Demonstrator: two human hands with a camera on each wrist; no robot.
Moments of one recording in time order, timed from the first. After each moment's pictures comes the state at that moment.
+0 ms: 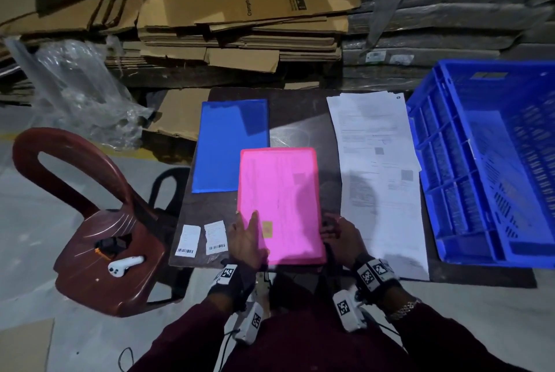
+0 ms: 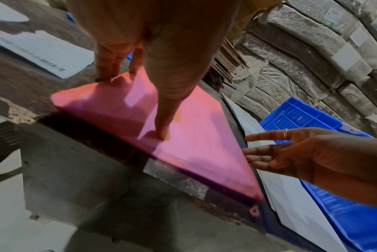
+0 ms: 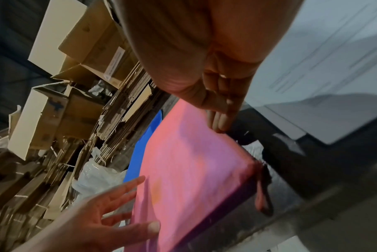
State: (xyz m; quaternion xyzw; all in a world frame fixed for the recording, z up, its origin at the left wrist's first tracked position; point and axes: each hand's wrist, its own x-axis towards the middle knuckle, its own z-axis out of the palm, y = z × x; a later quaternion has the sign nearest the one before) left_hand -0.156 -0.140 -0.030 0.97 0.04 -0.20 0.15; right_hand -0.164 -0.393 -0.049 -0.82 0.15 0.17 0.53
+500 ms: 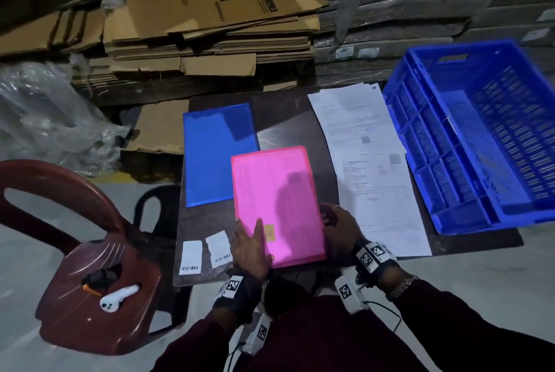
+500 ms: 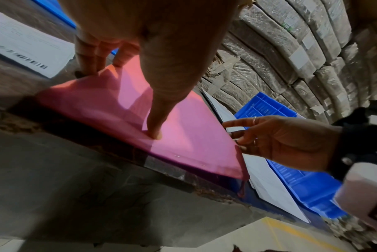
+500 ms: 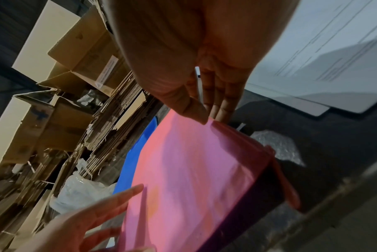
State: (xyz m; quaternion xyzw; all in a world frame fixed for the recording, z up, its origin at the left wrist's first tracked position) left_hand -0.157 -0.128 -0.034 0.96 -0.02 -0.20 0.21; right_hand -0.157 -0.370 -0.049 -0.82 0.20 0.13 0.52
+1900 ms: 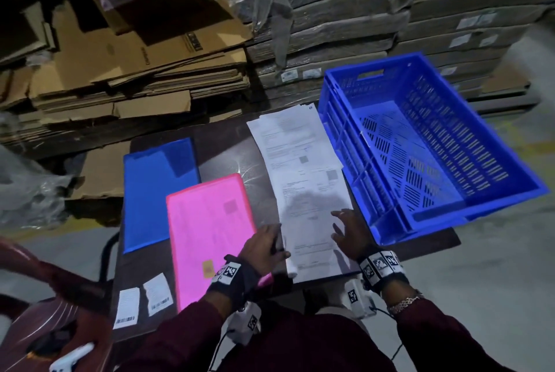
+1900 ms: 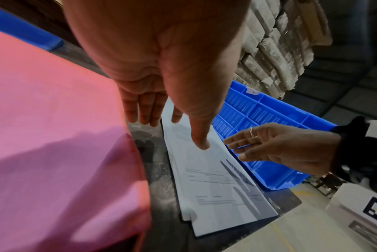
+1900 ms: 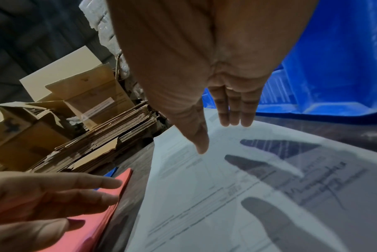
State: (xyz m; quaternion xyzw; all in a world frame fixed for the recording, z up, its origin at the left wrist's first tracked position) left_hand -0.123 -0.294 0.014 0.89 -0.26 -0.25 0.26; right_hand -0.190 -0.547 -0.032 -0.92 0.20 0.10 0.32
